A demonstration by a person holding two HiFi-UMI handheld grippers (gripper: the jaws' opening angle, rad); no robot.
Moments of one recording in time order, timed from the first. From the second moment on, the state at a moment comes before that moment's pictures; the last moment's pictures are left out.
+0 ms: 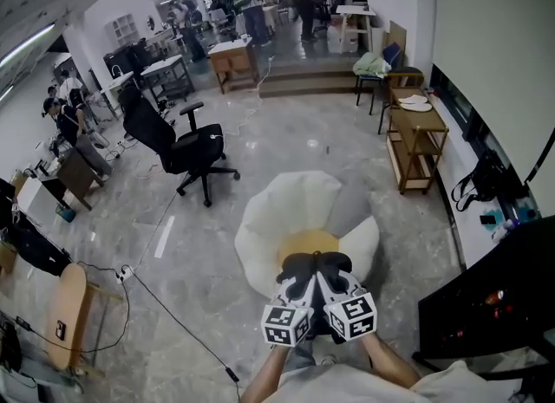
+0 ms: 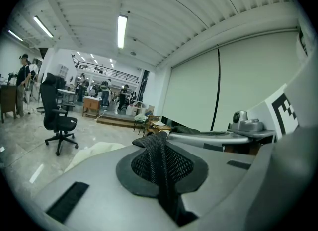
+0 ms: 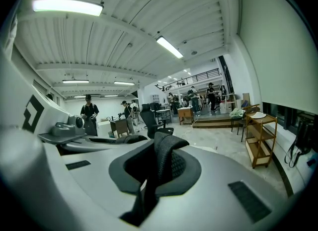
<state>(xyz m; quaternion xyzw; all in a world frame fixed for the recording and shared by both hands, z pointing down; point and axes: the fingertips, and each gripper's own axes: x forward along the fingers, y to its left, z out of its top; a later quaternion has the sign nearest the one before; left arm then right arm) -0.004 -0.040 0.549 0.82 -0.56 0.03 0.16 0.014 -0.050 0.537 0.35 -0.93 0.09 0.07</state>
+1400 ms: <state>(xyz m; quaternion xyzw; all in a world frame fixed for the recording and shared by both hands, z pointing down) -0.175 -0.278 0.531 0.84 -0.52 0.03 0.15 -0.157 -0.286 0.518 0.40 -0.91 0.08 0.06</state>
